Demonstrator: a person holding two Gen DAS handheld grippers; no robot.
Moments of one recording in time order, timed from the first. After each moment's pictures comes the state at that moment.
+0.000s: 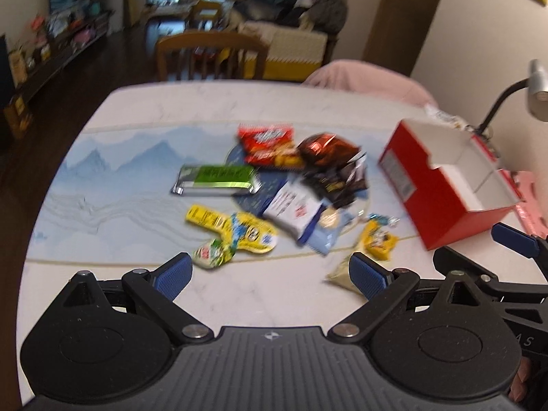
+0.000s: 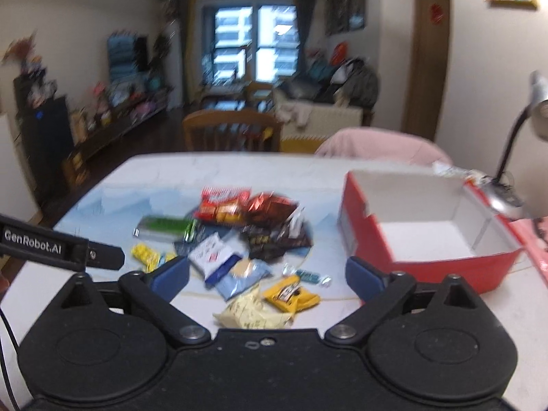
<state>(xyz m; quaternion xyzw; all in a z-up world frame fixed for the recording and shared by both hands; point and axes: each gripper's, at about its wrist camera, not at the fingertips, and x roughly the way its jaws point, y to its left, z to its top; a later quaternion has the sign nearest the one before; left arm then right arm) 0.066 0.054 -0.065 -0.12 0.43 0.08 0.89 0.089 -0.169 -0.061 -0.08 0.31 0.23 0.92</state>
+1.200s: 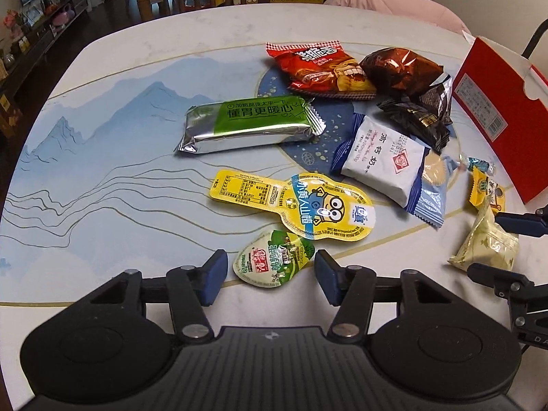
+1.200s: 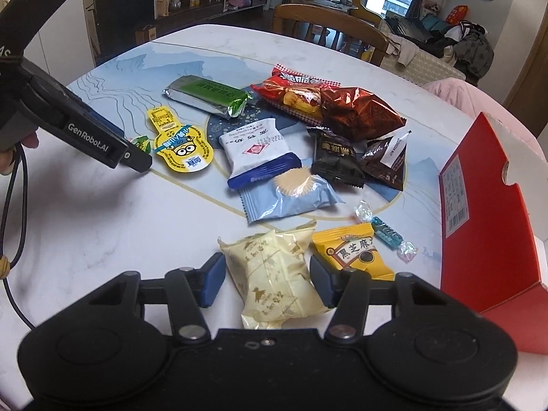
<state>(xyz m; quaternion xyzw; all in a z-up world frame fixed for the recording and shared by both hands) 0.143 0.109 -0.177 -0.06 0.51 0.05 0.86 0.147 -0.119 -0.159 -0.23 0.40 0.35 0.82</state>
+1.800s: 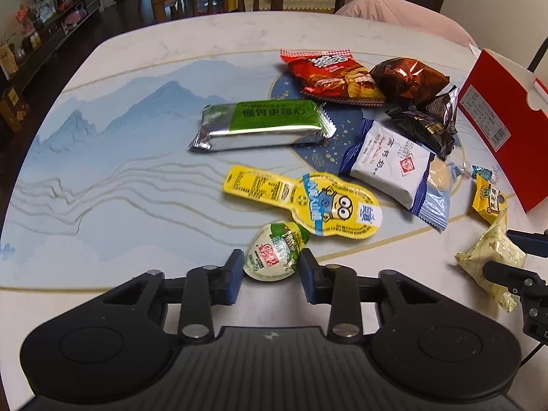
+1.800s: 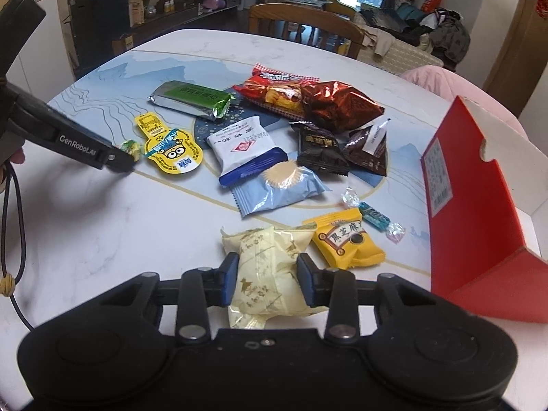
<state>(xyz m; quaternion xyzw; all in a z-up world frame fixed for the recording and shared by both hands) 0.130 0.116 -0.173 -0.08 0.50 0.07 0.86 0.134 -0.126 -0.150 -0.21 0.40 0.31 0.84</state>
